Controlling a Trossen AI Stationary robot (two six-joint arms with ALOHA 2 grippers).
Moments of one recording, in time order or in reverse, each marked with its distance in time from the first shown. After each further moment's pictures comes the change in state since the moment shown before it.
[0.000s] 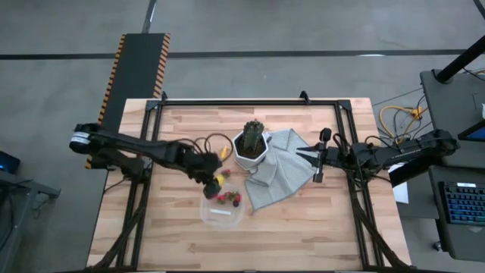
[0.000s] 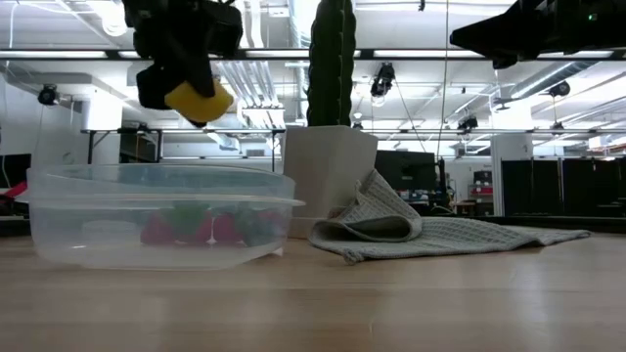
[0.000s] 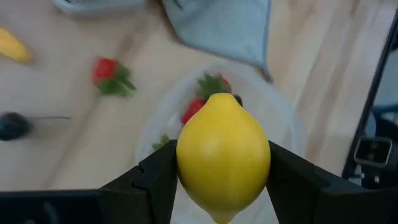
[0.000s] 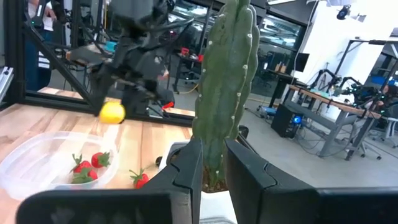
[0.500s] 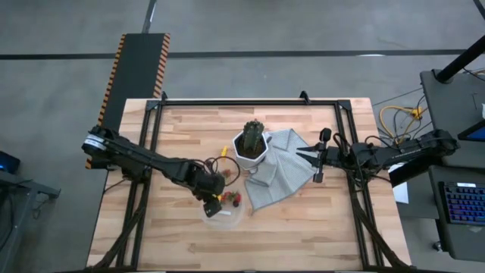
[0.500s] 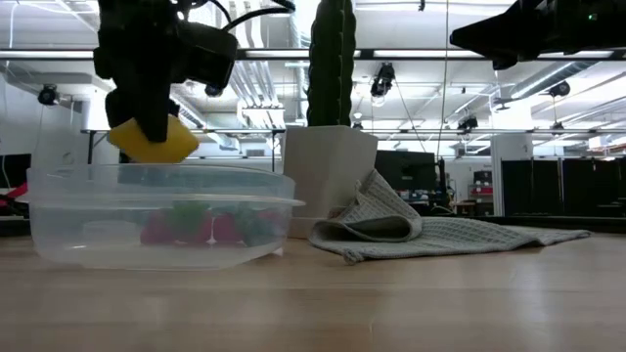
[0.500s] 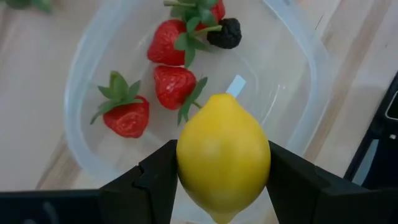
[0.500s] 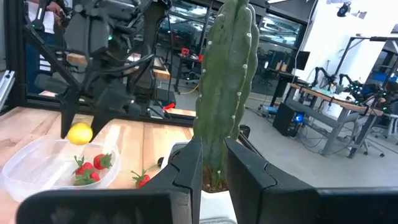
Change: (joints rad) left arm -0.130 0.168 0.000 0.013 0.068 -0.104; right arm 0.000 0.000 0.000 0.000 0.000 0.019
